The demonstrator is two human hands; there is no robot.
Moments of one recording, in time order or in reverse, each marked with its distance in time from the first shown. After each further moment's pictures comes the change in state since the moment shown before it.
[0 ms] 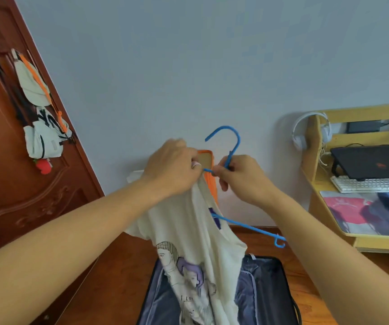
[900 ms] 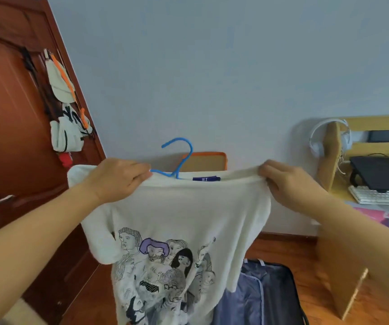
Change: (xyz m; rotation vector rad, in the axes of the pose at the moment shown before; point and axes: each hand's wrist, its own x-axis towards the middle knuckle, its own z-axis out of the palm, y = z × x) left_hand -0.070 -0.156 -0.029 0.304 0.150 0.331; right_hand 0.004 0.080 -0.032 -0.555 0.145 -0.720
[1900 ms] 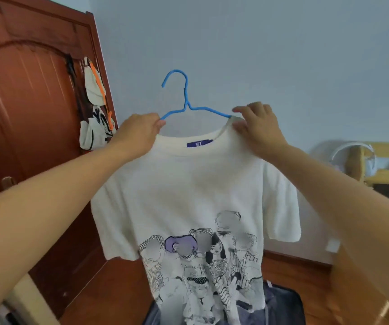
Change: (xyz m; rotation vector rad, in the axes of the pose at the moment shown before) left_hand 0.074 -0.011 -0.072 -0.167 0.000 -0.639; right_hand 0.176 -0.016 0.005 -0.026 0.111 0.222
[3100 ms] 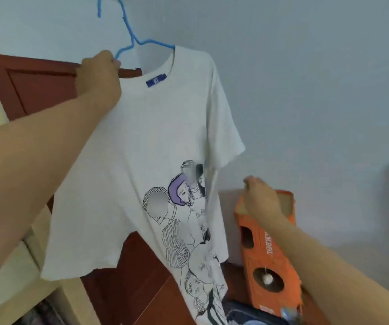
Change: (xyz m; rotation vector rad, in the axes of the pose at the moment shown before) left_hand 0.114 -0.033 -0.195 0.327 0.542 -0.260; right_hand -0.020 -0.052 0.129 0.203 -0.171 0.347
